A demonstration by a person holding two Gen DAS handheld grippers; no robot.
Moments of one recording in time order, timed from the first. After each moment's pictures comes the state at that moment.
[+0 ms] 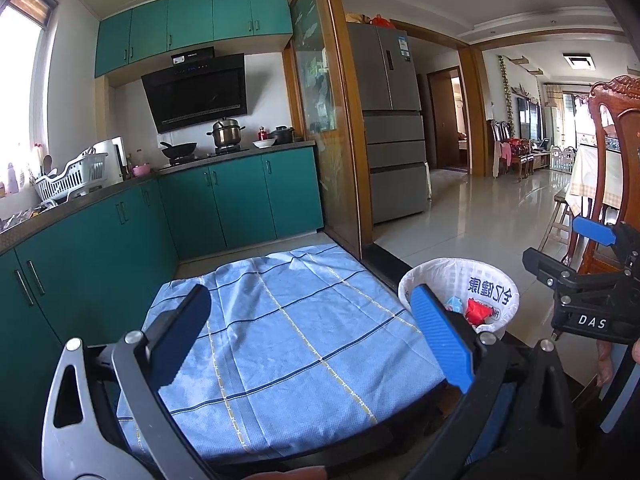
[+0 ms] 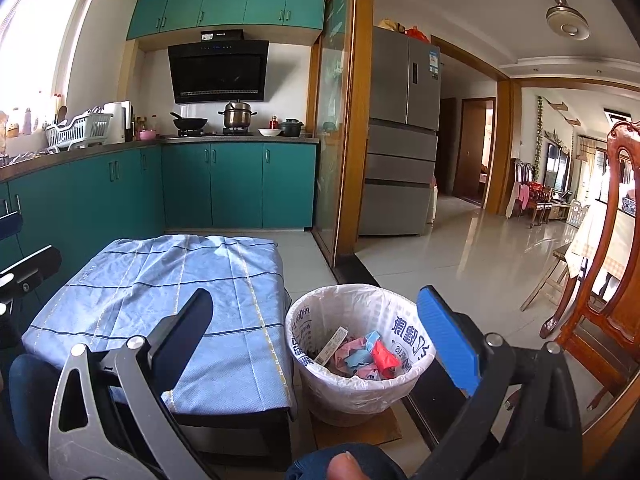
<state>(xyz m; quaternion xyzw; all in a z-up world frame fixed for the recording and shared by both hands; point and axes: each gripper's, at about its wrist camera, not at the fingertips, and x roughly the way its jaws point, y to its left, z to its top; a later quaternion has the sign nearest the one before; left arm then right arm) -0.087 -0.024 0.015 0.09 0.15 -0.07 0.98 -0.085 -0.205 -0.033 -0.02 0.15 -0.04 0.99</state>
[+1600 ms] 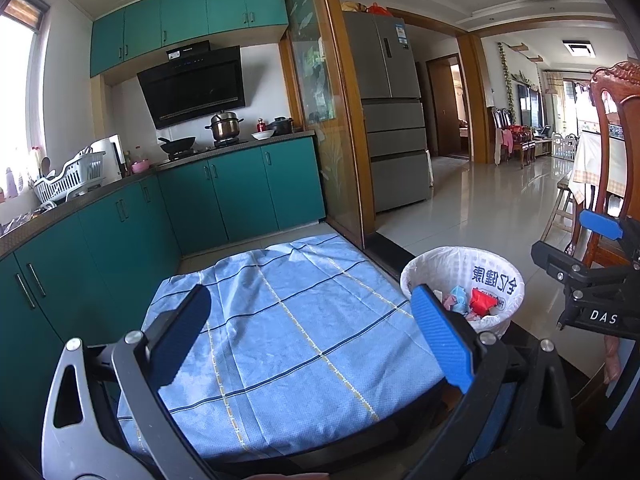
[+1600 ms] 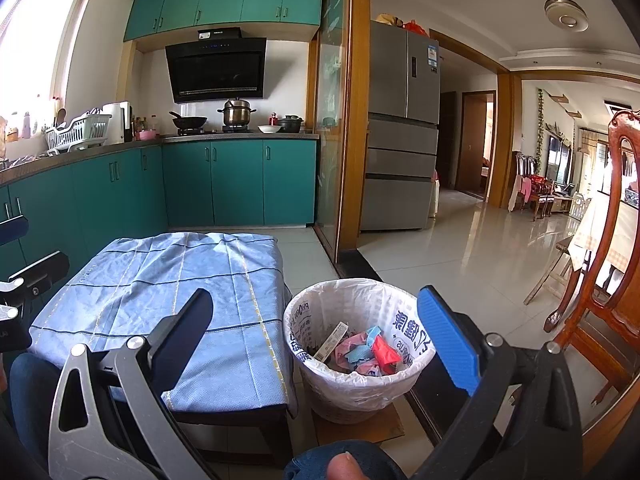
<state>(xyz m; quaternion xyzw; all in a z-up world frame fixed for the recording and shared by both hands) -0.074 -0.035 0.007 0.10 0.17 -0.07 0.98 -0.079 -0.214 -0.043 -0.01 0.16 -0.04 0.99</state>
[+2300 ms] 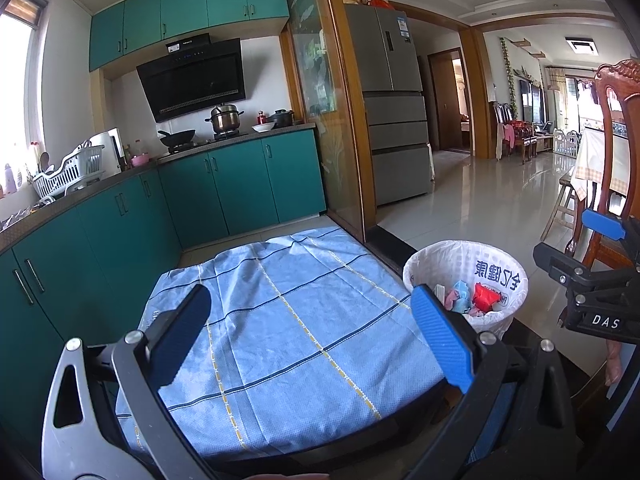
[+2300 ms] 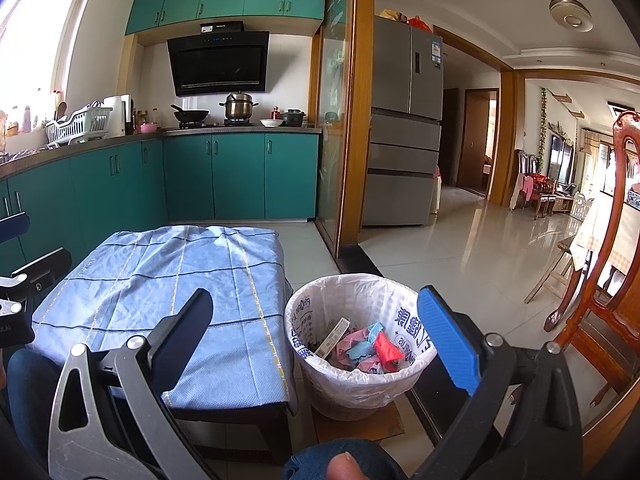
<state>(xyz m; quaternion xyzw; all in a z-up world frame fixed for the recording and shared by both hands) -0.065 -0.037 0.002 0.10 0.18 -0.06 0.98 -0.073 -0.212 -0.045 -0.01 0.17 -0.04 0.98</state>
